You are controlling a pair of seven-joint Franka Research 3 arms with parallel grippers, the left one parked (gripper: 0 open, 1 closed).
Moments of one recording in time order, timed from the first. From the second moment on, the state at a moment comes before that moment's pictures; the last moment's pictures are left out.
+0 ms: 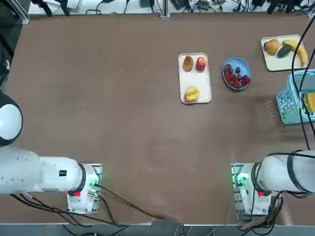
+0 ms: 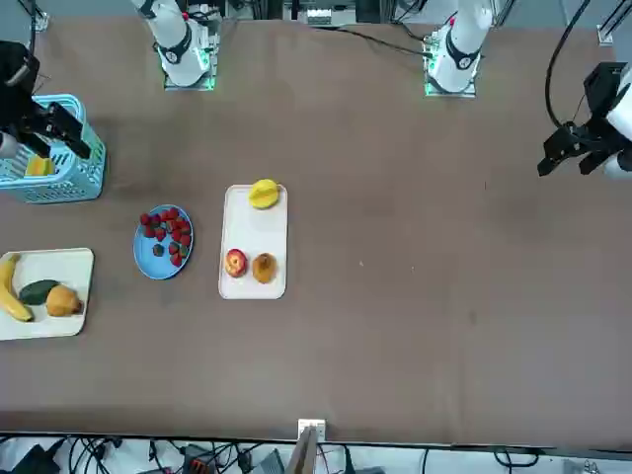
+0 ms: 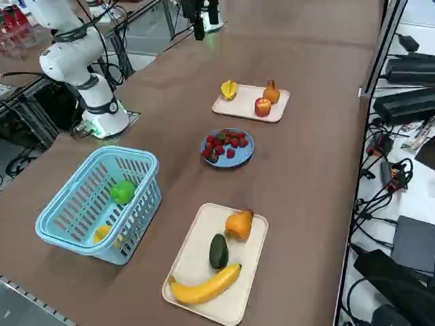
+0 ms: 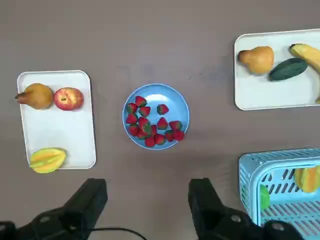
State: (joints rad) arm -0.03 -0.05 0.03 -1.62 0.00 1.58 0.02
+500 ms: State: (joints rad) arm -0.02 -0.03 0.04 -1.62 0.00 1.56 0.02
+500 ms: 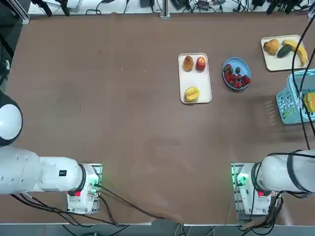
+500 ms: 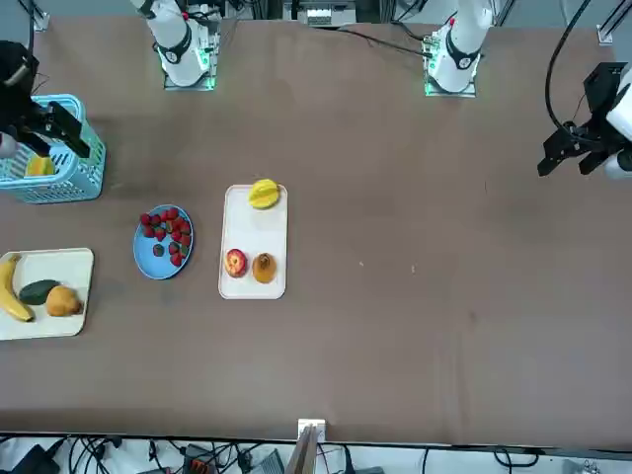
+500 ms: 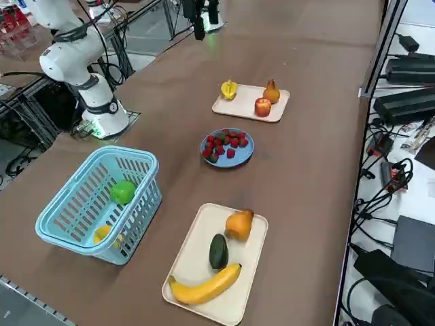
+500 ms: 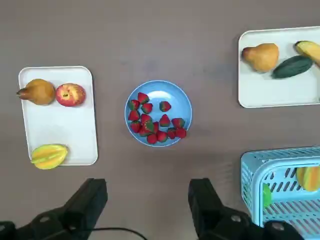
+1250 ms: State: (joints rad) arm 0.04 0.06 0.05 -2.03 0.01 2.00 0.03
